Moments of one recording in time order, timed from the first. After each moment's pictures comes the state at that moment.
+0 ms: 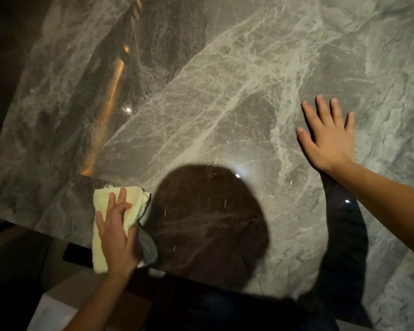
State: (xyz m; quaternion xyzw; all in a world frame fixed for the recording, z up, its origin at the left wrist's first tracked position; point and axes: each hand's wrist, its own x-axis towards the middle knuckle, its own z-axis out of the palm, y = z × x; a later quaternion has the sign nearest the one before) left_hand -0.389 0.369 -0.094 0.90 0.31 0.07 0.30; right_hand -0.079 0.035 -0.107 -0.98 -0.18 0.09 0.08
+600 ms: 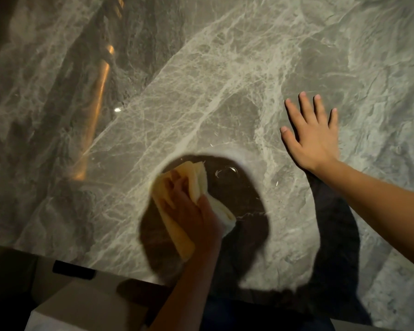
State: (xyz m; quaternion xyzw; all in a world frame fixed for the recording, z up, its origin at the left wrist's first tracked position) left_hand -0.273 0.214 -0.085 0.78 0.47 0.11 0.41; right_hand -0.079 0.036 -0.108 -0.98 -0.18 0.09 0.07
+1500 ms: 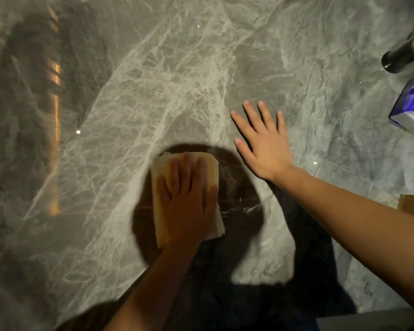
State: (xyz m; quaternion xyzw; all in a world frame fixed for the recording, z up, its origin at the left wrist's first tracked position) left_hand -0.200 0.211 -0.095 0.98 0.06 -0.10 0.16; right_hand -0.076 0.034 -0.111 -0.98 -0.17 0.07 0.07
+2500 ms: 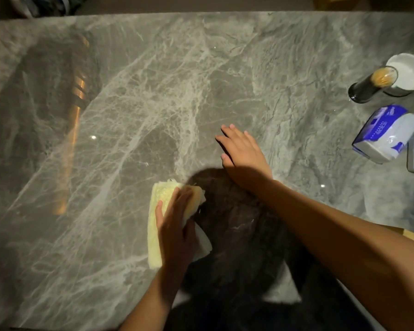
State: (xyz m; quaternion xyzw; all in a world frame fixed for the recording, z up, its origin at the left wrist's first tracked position) left_hand -0.230 0.138 -0.092 0.90 0.17 0.06 0.39; right_hand -0.061 -0.008 -0.111 -0.94 -0.24 0.08 0.21
